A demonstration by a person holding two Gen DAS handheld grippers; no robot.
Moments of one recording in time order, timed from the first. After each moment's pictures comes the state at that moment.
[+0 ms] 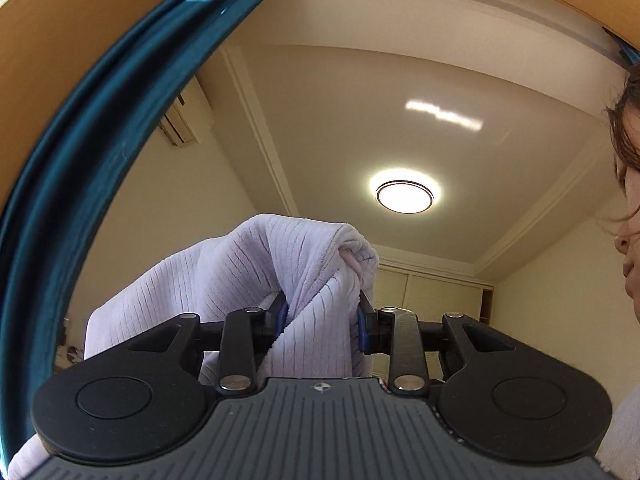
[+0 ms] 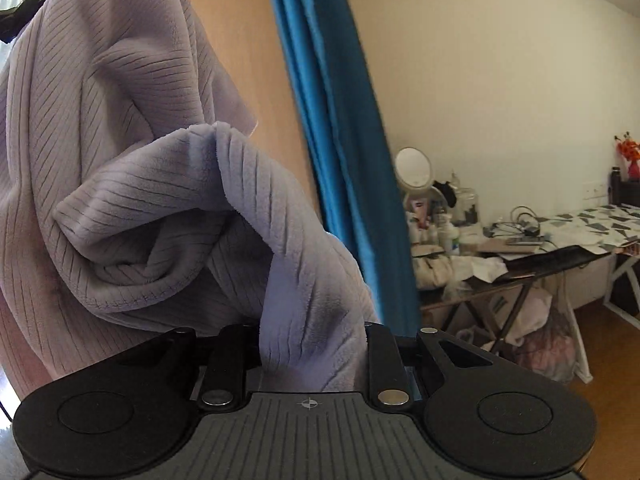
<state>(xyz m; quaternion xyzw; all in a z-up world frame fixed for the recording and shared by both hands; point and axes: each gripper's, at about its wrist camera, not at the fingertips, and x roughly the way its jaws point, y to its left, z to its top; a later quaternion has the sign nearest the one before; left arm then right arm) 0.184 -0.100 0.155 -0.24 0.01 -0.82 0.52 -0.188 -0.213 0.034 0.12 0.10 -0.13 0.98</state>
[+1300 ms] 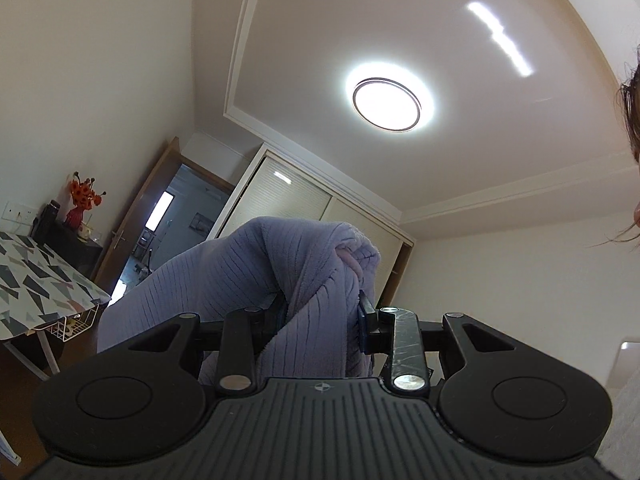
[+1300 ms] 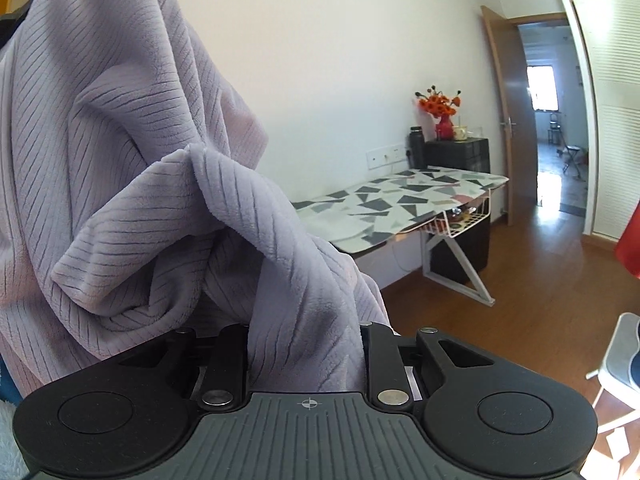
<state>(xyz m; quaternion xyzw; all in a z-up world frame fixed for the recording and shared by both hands) 0.118 -0.788 0.072 -0.19 0.17 -0.92 0.31 -0.292 -0.726 -0.002 0.19 0.13 -0.38 0.90</state>
